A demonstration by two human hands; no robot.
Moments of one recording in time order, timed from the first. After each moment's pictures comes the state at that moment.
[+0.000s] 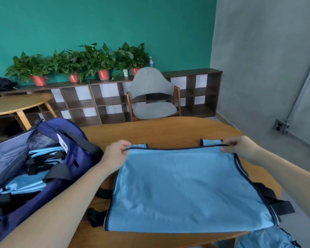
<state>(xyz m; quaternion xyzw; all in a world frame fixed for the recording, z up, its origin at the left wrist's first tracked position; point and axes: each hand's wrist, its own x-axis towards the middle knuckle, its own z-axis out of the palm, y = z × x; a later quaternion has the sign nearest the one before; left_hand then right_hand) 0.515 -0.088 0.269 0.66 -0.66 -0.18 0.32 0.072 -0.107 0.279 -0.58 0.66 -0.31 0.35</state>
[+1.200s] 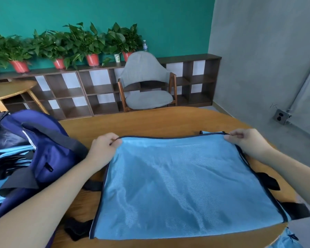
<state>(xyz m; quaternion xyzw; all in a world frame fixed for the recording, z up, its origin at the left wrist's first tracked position) 0.519 -0.122 0.256 0.68 -0.65 -0.15 0.31 0.065 -0.126 0.262 -0.58 0.67 -0.37 0.29</state>
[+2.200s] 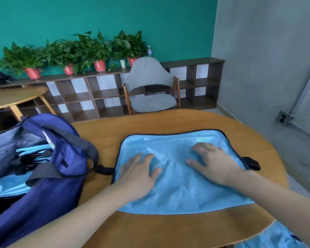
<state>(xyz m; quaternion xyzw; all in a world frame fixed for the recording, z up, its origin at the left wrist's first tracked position) 0.424 -0.027 0.258 0.68 -0.73 -0.11 0.04 0.156 -0.065 0.249 -0.80 0.59 -0.10 0.07</state>
